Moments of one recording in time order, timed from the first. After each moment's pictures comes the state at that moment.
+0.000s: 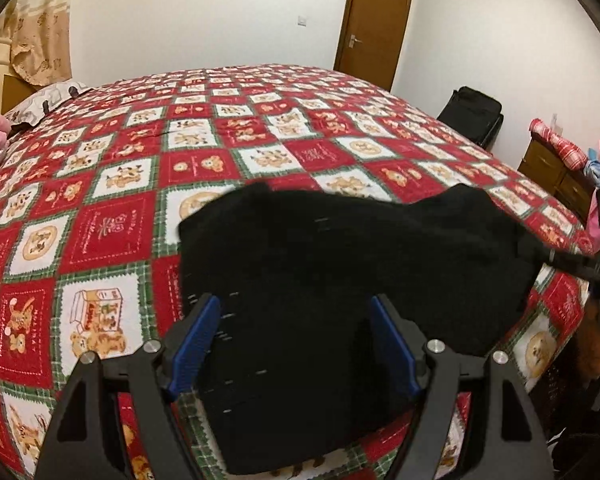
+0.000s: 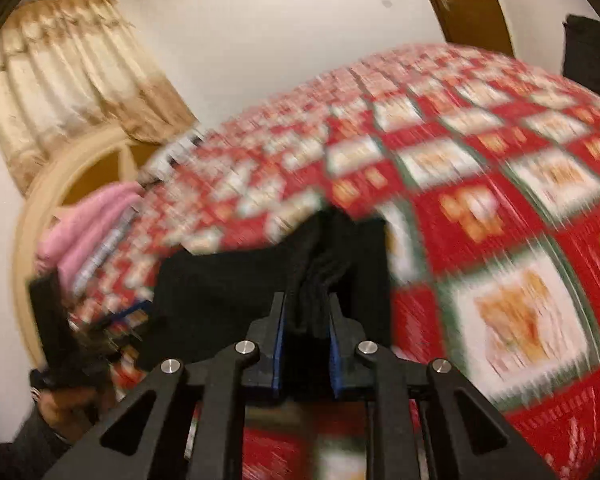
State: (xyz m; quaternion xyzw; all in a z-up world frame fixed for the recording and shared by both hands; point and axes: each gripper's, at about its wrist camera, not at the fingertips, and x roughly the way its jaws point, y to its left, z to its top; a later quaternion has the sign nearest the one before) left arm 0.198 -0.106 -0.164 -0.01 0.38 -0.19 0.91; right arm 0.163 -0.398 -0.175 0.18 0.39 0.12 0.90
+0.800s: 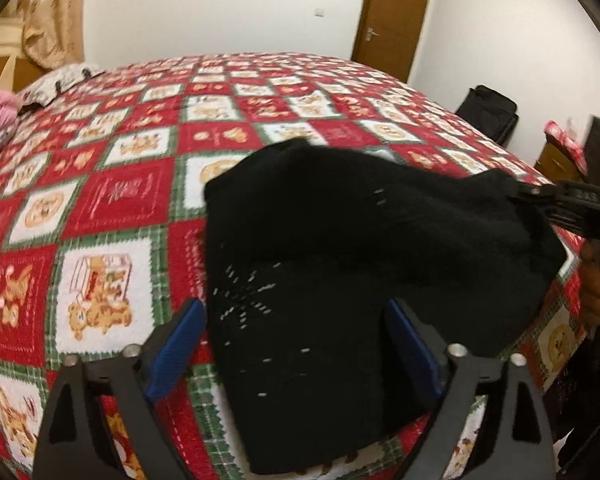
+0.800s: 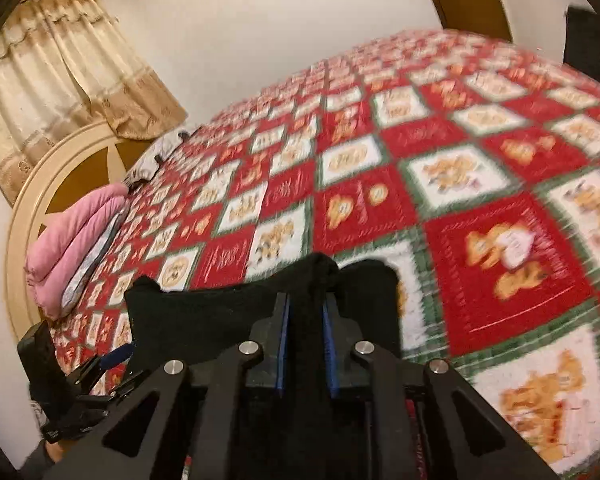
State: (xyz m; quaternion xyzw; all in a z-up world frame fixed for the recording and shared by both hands) left arm 0.202 -0.090 -0.188 -0.03 0.40 -0.17 0.90; right arm 0.227 -0.397 -0.169 0.18 0.37 0.11 0.90
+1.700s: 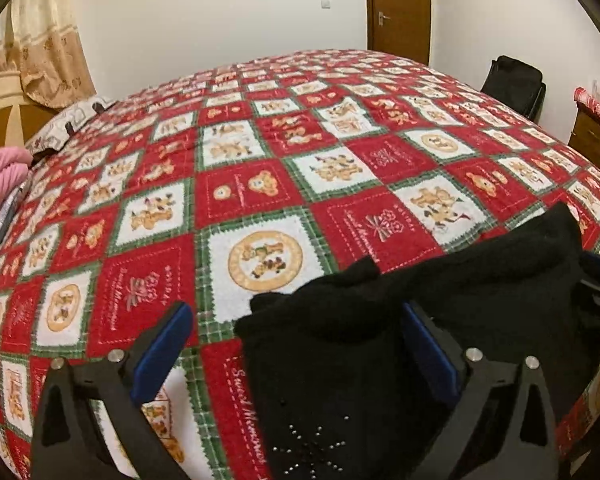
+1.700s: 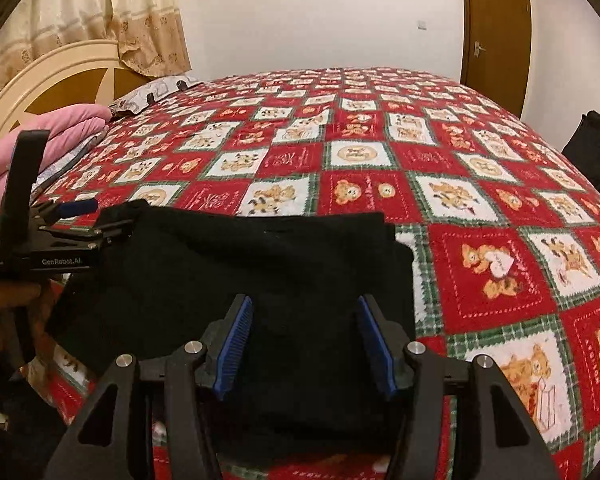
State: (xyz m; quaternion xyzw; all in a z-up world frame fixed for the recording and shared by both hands) left arm 0.271 -0.108 -0.173 0.07 0.40 -0.11 0.91; right arm 0.205 -0.345 -0.181 0.00 0.38 0.08 0.92
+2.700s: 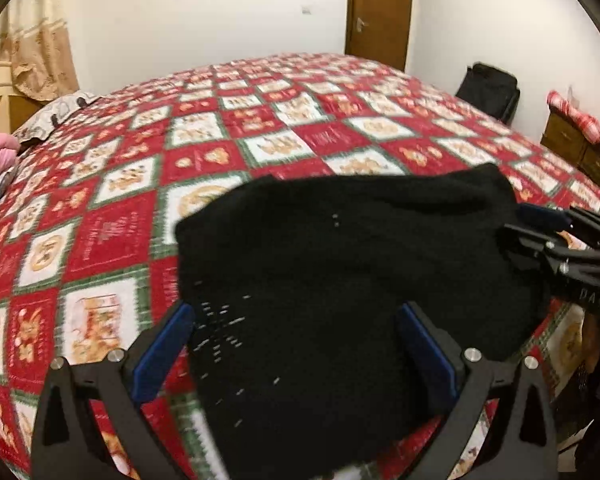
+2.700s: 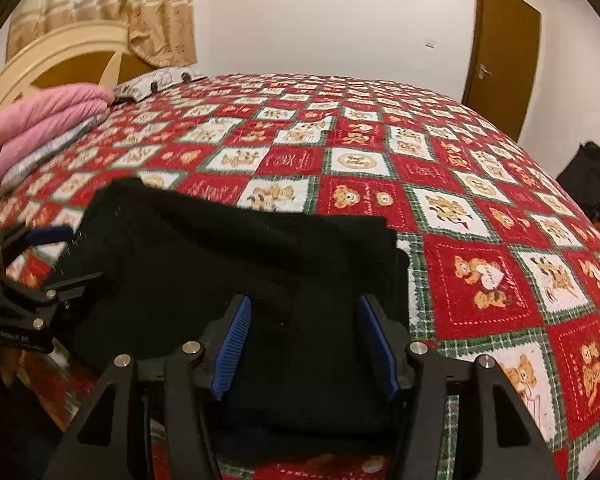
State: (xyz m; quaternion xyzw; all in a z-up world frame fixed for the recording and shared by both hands) left arm 0.202 -0.124 -0.170 0.04 0.38 -0.15 0.91; right arm 0.195 -0.337 -0.176 -0.04 0.37 0.07 0.93
